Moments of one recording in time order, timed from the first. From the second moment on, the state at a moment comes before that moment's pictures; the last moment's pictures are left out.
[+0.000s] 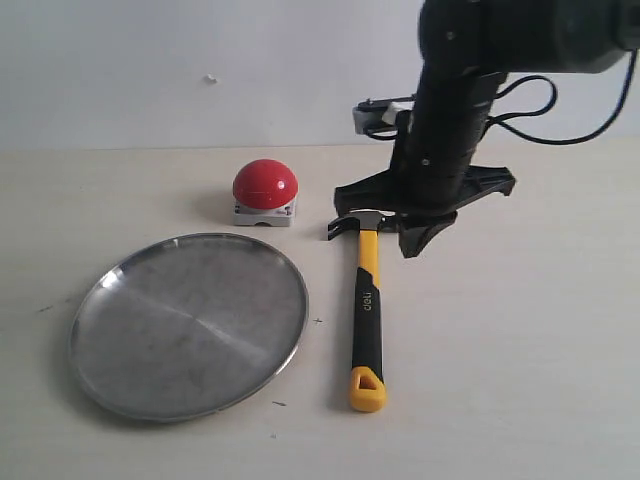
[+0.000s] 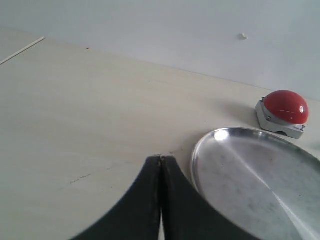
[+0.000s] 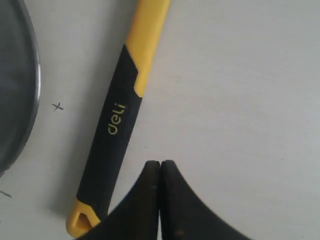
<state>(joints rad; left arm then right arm) -0.03 0.01 0.00 0.17 0.32 -0.39 0.48 2.00 -1.56 0.02 1.11 0.27</state>
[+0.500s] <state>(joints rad) -0.03 0.01 0.00 0.17 0.32 -0.39 0.48 2.22 -1.84 0.04 1.18 0.32</state>
